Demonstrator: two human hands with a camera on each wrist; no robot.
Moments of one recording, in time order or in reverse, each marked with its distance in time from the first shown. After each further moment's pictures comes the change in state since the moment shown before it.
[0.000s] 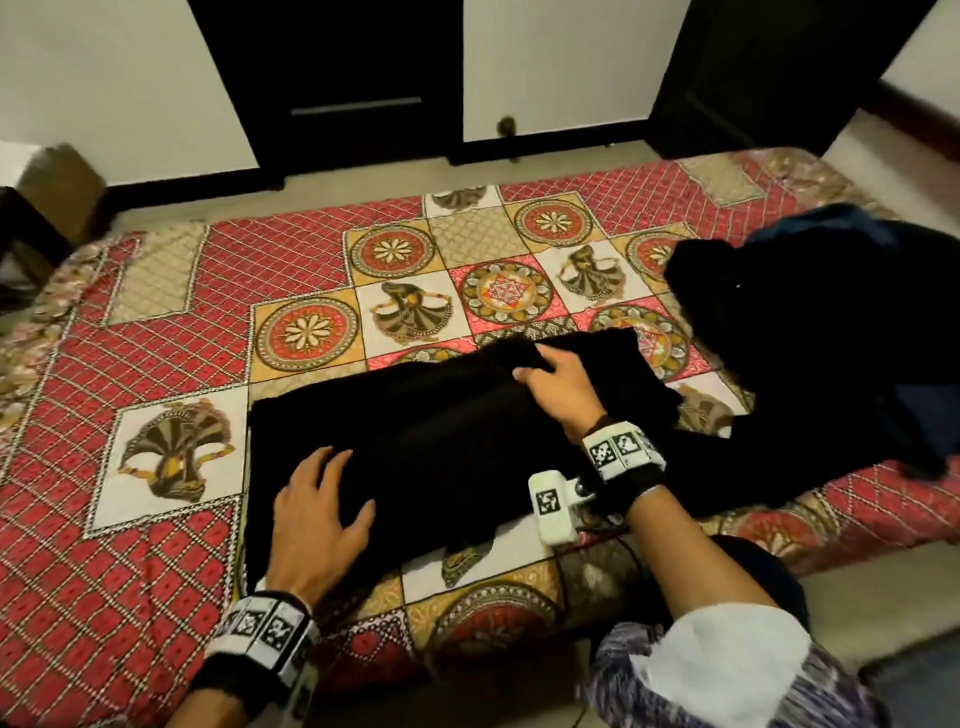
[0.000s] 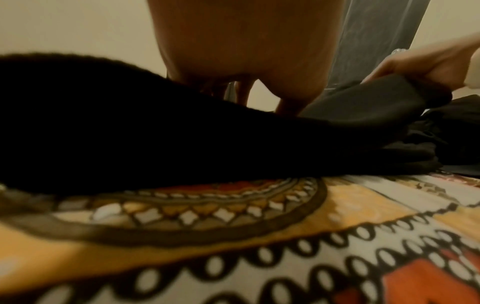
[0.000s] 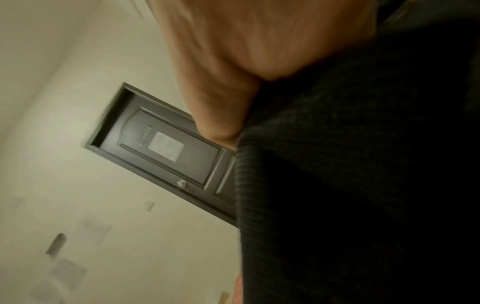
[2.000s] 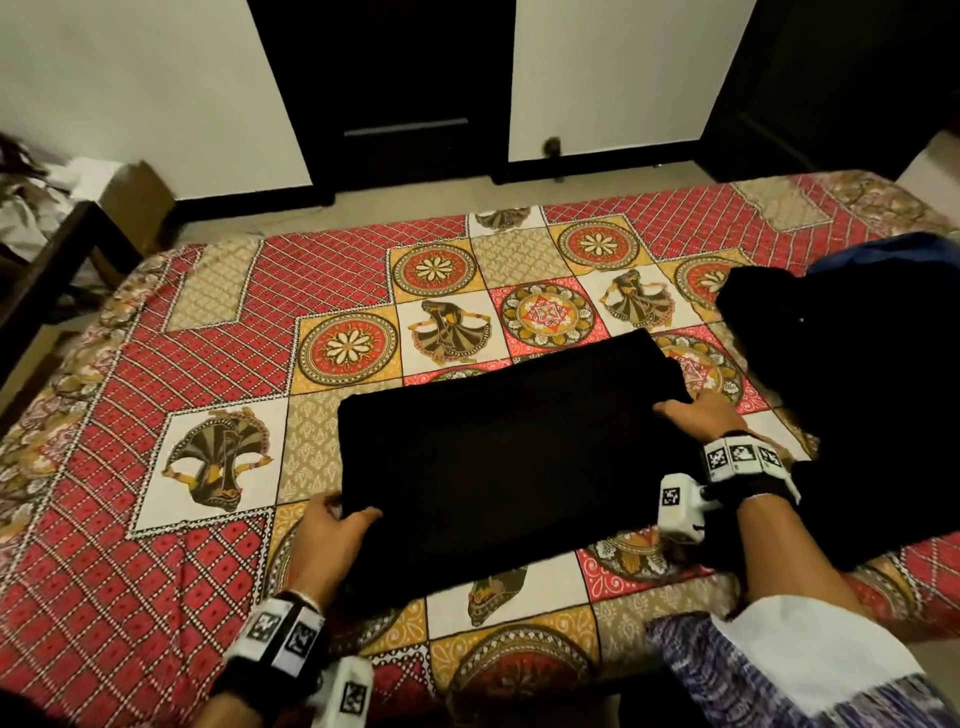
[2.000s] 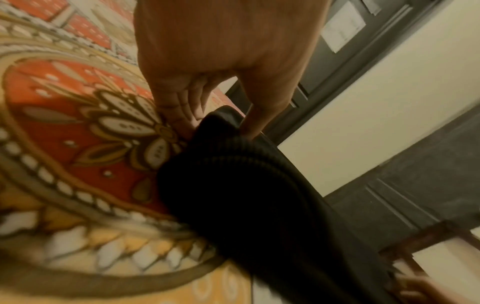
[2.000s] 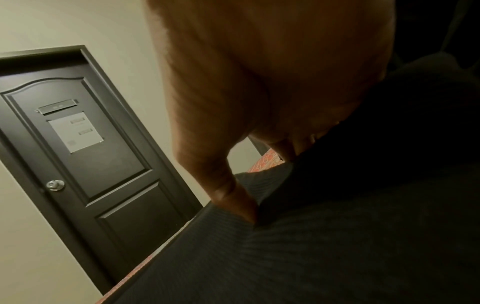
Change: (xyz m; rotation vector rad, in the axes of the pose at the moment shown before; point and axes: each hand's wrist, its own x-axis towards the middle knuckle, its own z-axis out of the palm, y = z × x) left_hand 0.020 -0.010 0.004 -0.740 -0.007 -0.701; right_hand 0.043 0.038 -0.117 -0.542 0.189 0.392
